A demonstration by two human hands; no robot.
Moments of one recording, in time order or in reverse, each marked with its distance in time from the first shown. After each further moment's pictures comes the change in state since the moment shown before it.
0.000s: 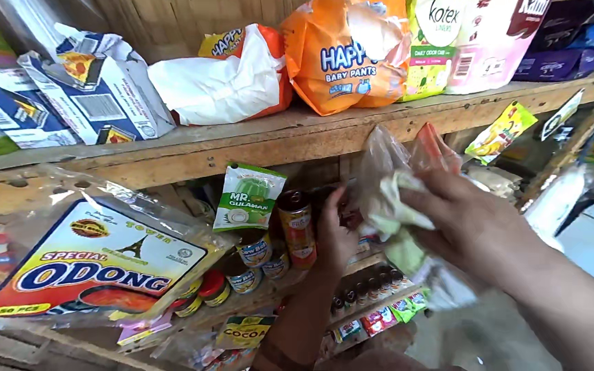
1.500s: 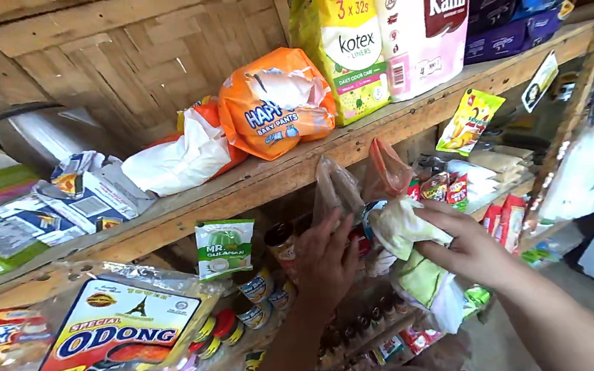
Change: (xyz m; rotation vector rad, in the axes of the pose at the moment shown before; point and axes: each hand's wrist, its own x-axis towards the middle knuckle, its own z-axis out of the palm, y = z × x) left_hand 0.009 0.045 -0.002 0.771 -0.094 0.614; right_hand -0.080 0.067 0.051 0.724 0.245 0.280
